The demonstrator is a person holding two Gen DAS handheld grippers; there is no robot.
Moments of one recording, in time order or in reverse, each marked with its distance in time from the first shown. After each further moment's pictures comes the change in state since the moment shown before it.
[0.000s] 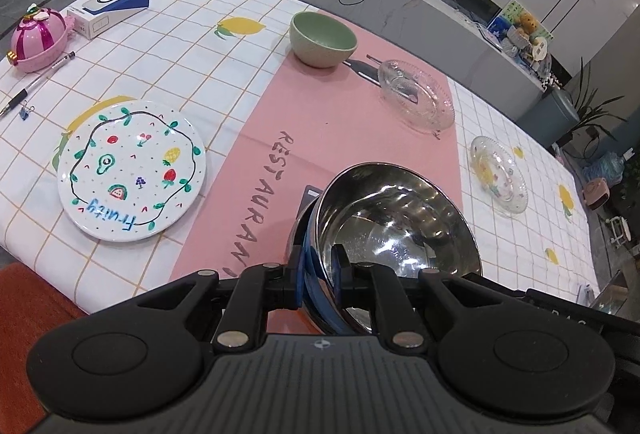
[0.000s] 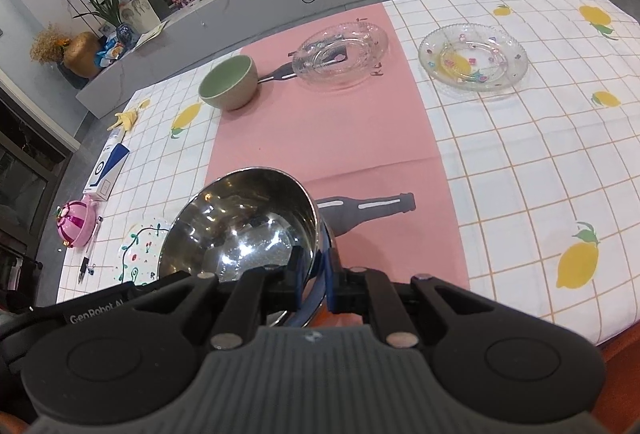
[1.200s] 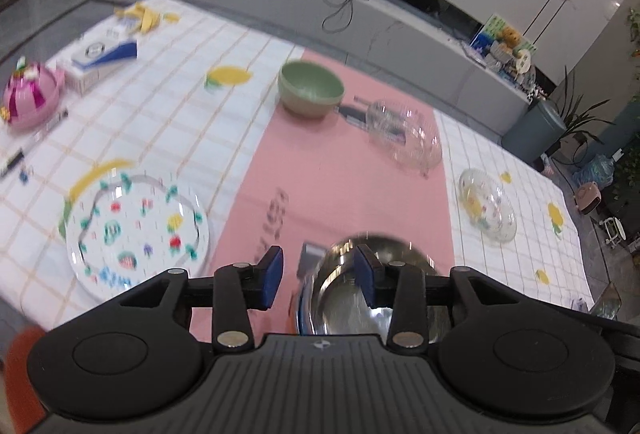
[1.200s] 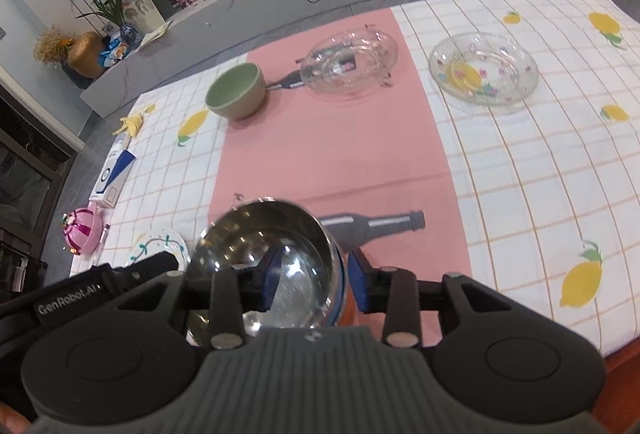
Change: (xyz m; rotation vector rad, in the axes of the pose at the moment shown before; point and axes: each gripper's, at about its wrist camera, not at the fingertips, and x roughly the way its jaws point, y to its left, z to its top) left arm -0.021 0.001 0.042 0.057 -0.086 -0.031; right arm -0.005 0.010 0.026 -0.005 -0.001 0.022
